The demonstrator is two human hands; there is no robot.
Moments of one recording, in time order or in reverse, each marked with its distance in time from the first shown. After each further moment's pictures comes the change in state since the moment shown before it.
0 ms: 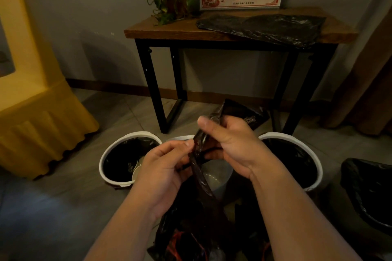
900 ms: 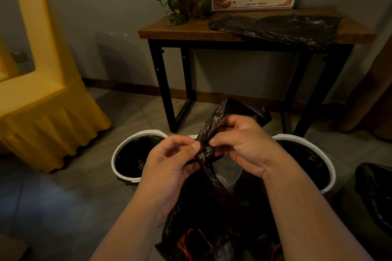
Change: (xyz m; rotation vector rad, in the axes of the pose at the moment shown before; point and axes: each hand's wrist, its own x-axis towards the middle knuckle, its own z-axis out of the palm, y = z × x) left_hand -0.009 0.001 -0.010 0.035 0.053 0.132; right_hand 0.001 0.002 -0.001 -0.044 -0.094 -0.020
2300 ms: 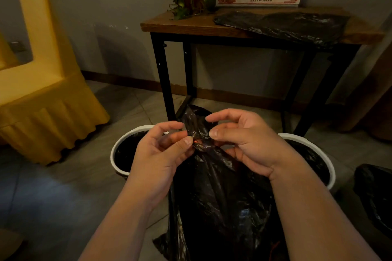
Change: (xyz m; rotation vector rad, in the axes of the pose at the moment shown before) left_hand 0.008 0.005 -0.026 -0.115 -0.013 0.105; right_hand -0.008 -0.012 0.007 -0.032 -0.068 0.032
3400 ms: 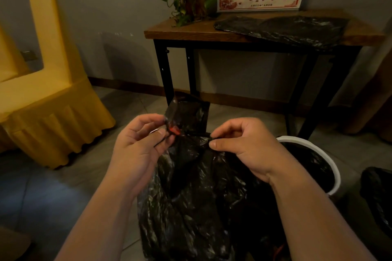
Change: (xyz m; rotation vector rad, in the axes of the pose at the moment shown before) left_hand 0.015 0.024 -0.022 0.058 0.031 0.112; right_hand -0.006 0.009 -0.004 -0.365 0.170 -0.088
